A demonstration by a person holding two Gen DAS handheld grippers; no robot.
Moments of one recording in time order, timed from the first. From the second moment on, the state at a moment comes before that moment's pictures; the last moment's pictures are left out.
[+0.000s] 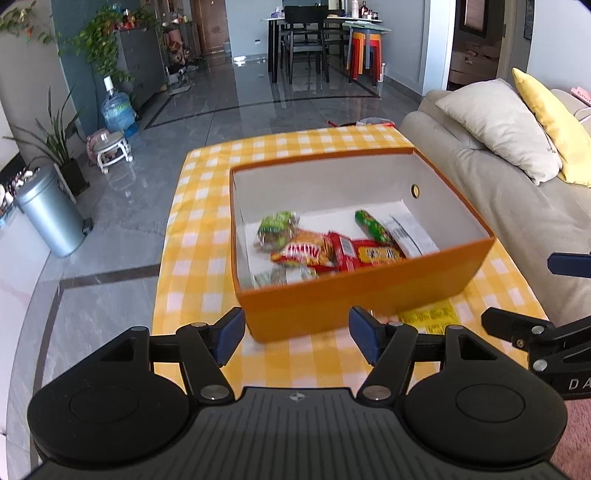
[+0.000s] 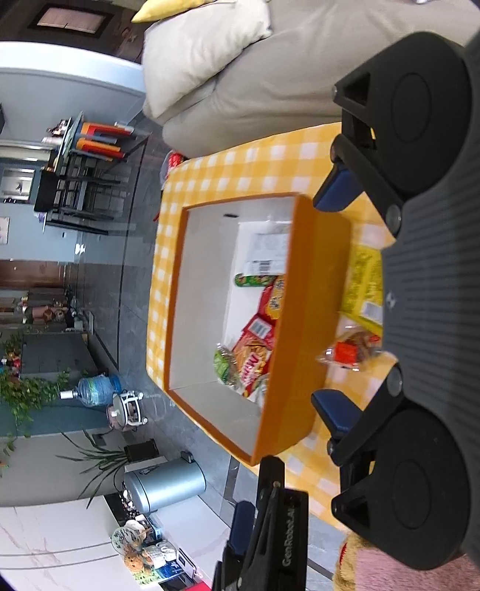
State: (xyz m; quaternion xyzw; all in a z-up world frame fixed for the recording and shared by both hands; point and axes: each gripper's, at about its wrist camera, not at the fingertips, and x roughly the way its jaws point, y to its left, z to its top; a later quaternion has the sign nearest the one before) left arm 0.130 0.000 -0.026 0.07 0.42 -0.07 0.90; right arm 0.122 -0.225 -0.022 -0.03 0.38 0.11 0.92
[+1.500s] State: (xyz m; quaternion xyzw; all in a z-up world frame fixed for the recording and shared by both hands) left arm 0.140 -0.049 -0.111 -0.03 0.47 -0.12 0.87; right arm 0.113 -0.252 -0.134 0.03 0.44 0.07 0.90
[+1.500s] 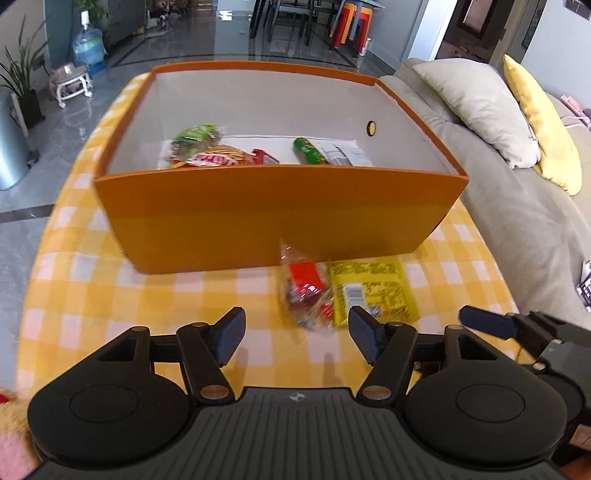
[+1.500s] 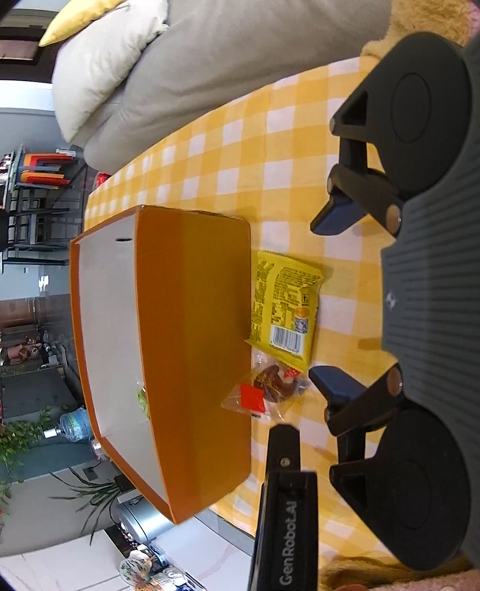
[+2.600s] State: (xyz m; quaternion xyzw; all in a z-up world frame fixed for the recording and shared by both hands) left arm 0.196 -0.043 -0.146 -0.09 0.52 -0.11 0.84; right arm 0.165 -0.246 -0.160 0.05 0.46 0.08 0.88
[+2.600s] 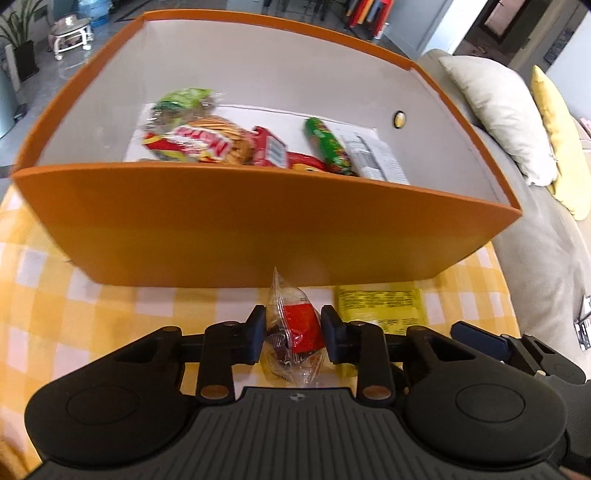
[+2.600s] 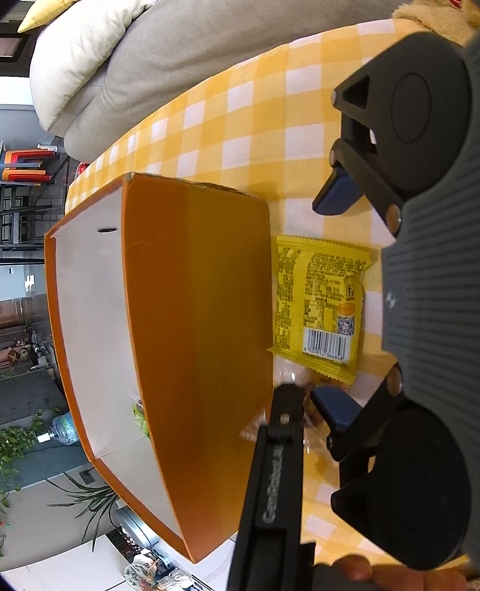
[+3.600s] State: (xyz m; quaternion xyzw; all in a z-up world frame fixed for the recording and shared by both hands) left arm 0.199 -0.011 -0.154 -0.11 0.54 -0.07 0.83; right arm 0.181 -0.208 -0.186 -0.03 0.47 0.08 0.88
